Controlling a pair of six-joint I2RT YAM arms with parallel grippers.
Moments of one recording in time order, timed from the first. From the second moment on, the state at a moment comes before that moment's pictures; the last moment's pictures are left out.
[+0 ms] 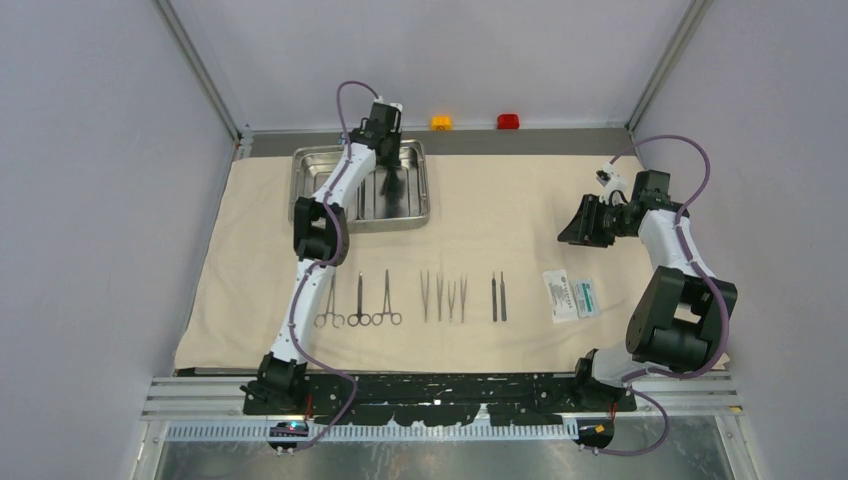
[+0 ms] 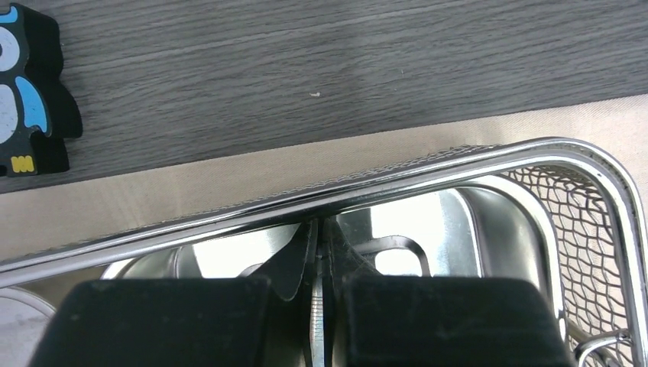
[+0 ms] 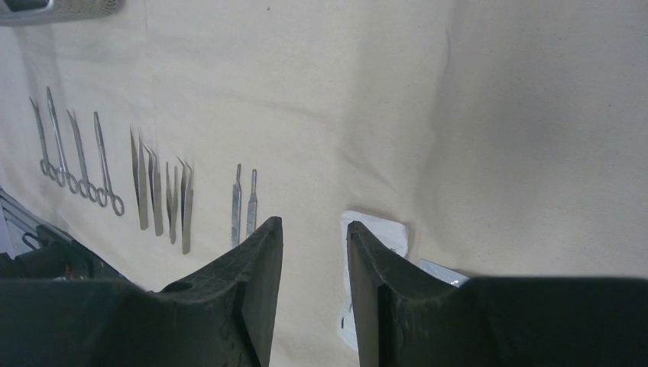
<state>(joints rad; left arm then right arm) -0.31 2.73 2.62 -0.69 -0.09 -0.12 -0.31 1.48 1.04 -0.68 -0.68 -0.11</state>
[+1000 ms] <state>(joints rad) -0.37 2.39 2.35 -0.73 -0.12 -0.21 -0.31 1.44 1.04 -0.68 -0.69 -0.11</state>
